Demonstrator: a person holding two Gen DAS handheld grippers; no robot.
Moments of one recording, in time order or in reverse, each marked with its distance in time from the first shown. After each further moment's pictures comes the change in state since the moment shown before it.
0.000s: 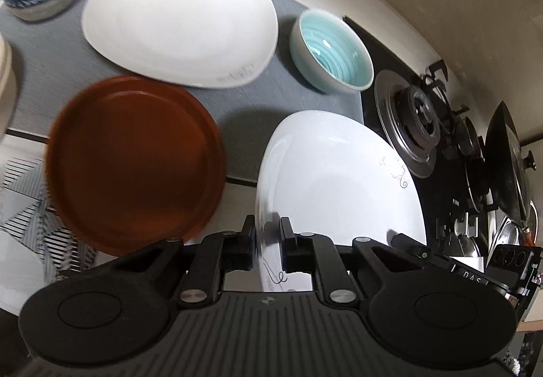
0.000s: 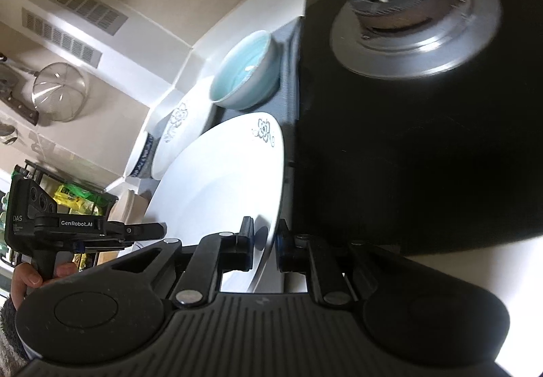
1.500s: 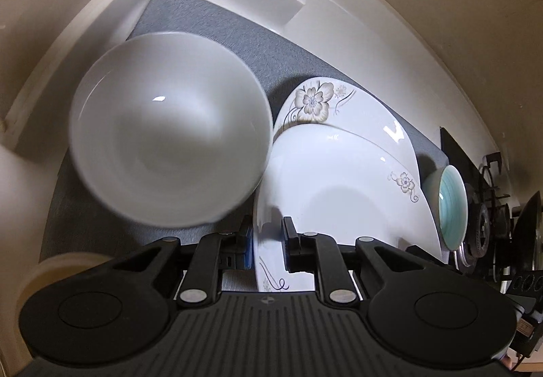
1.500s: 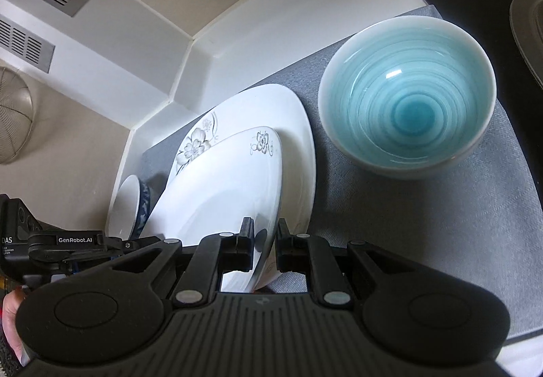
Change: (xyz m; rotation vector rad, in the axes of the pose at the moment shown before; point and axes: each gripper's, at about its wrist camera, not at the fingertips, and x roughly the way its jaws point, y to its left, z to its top) left arm -0.016 0.158 0.177 -0.097 0.012 0.066; right arm 0.204 0.132 0.085 0.072 0.002 -0.153
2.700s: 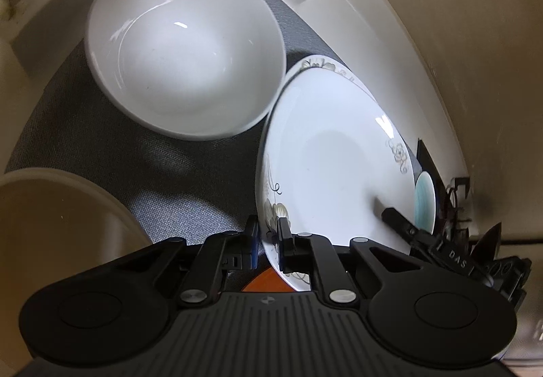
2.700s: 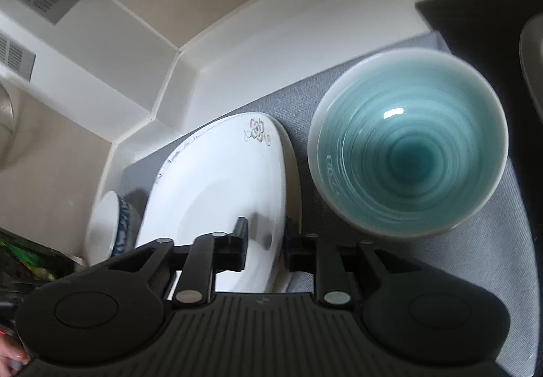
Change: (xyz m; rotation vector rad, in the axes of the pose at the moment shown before) left arm 0.003 0.026 -0.031 -0.192 0.032 -0.154; right arm 0.013 0.003 0.027 -0.030 -0.018 -0.060
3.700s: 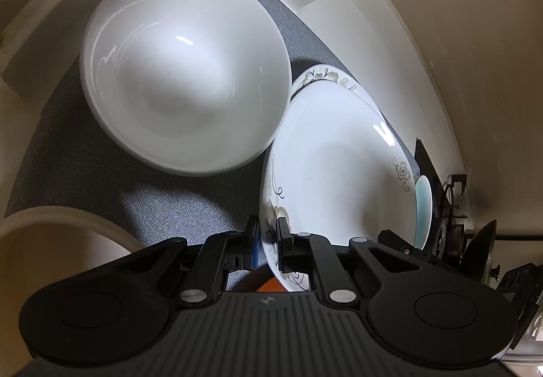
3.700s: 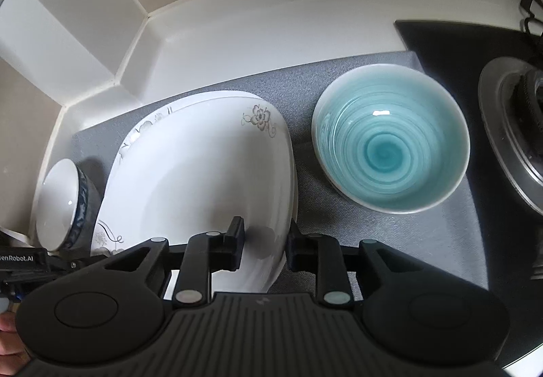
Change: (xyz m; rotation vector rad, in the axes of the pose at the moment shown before) left arm -0.005 0.007 0.020 0.004 0.051 -0.018; right arm -0.002 0.061 -0.010 -0.078 0.060 -0.344
